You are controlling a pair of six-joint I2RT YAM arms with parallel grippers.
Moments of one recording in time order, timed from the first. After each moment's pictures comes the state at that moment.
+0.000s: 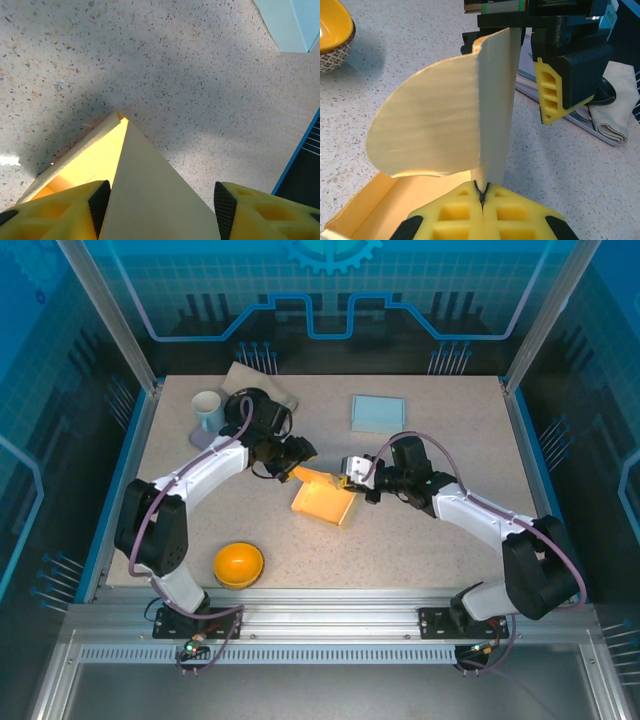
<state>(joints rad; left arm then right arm) -0.40 1.70 1.32 -0.64 0.32 -1.06 0.48 1.42 0.83 -0.01 -0.63 -0.78</state>
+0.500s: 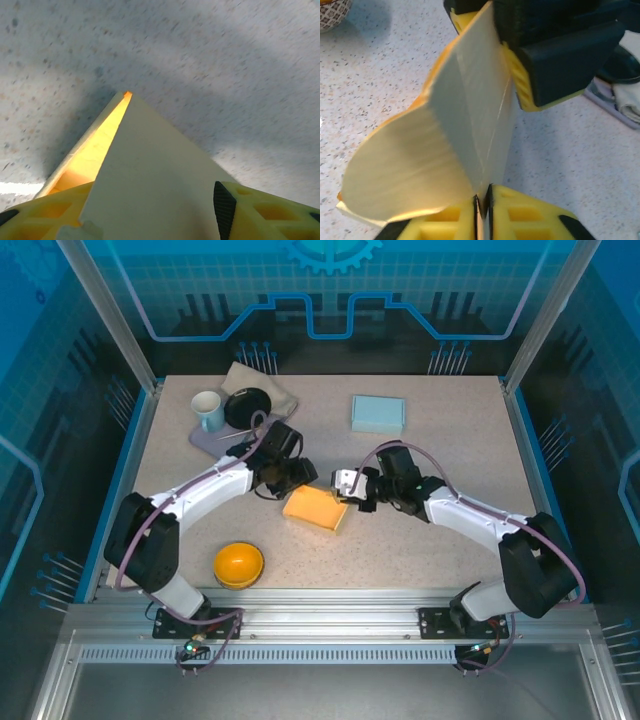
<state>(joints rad) -0.53 1.60 1.15 -0.62 0.10 -0.98 0.56 1.43 0.82 -0.10 -0.48 -0.83</state>
